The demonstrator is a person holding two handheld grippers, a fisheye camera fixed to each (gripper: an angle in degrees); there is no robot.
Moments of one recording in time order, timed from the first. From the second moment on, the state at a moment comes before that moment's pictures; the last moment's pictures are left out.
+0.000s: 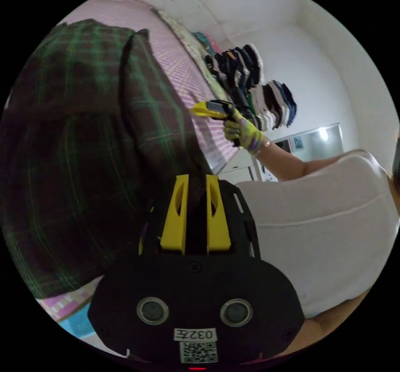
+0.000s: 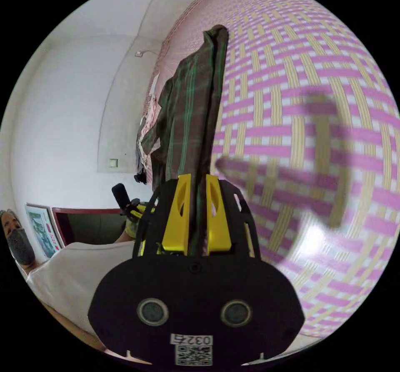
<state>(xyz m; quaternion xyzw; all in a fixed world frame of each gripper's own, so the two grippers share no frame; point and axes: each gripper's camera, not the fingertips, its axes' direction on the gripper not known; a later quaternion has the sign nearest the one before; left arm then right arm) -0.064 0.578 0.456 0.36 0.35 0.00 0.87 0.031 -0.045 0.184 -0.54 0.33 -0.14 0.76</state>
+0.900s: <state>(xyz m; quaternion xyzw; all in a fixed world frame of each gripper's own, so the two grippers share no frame) -0.136 0.611 0.543 0.35 0.40 -0.14 0.83 -0.006 0.074 0.159 -0.52 0.39 -0.24 0.72</state>
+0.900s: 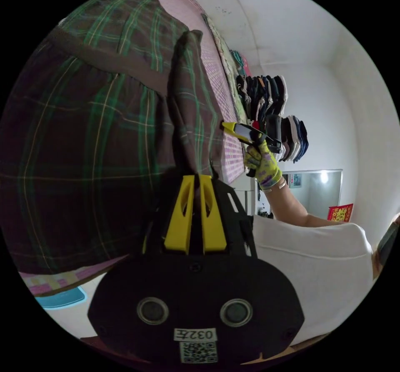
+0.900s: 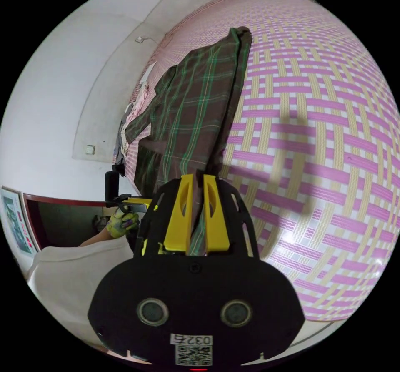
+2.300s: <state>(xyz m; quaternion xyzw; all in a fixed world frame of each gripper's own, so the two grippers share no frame) -0.272 0.795 0.644 0.42 0.22 -0.45 0.76 -0.028 0.225 0.221 -0.60 0.36 -0.42 0.58</state>
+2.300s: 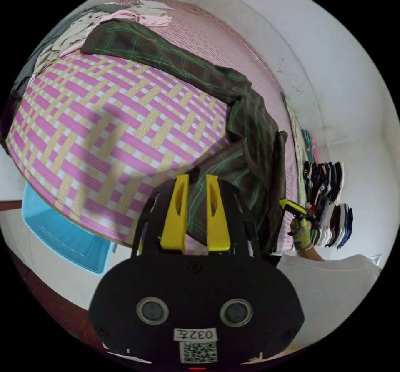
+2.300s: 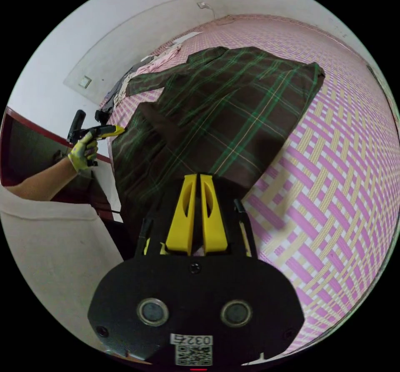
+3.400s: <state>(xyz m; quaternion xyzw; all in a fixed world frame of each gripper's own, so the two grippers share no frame) -0.450 0.989 0.798 0.61 0.39 -0.59 0.35 -0.091 0.203 0.244 -0.51 0.42 -0.34 0.67</state>
